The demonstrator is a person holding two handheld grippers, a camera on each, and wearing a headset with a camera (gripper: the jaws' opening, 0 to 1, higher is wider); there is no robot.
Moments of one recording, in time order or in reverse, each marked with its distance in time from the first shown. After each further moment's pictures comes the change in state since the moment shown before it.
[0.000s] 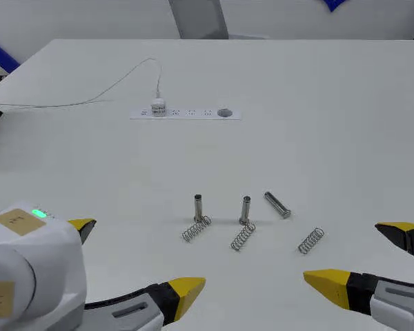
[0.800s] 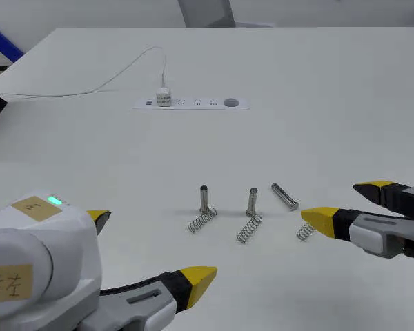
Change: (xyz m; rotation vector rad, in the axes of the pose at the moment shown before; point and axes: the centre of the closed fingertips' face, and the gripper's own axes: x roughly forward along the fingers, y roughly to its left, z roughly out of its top) left arm 0.009 -0.003 -0.002 -0.017 0.003 -0.021; right arm 0.051 -0.031 0.027 0.024 -0.015 -0.003
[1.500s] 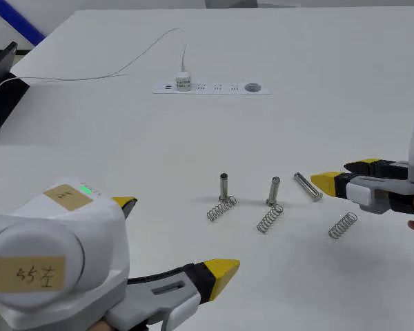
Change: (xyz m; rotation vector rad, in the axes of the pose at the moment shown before) left arm 0.007 -0.002 -0.005 0.015 0.009 -0.016; right arm 0.064 -0.019 -0.004 -0.001 0.046 0.017
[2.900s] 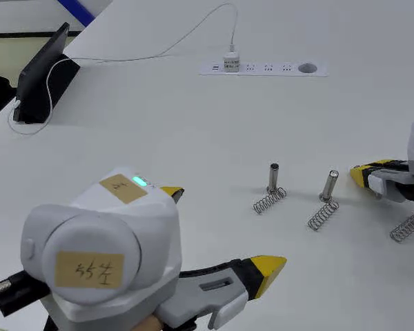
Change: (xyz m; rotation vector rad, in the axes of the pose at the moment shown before) left arm 0.005 0.008 -0.004 -0.007 0.011 0.013; right arm 0.076 -0.014 -0.029 -0.058 0.124 -0.062
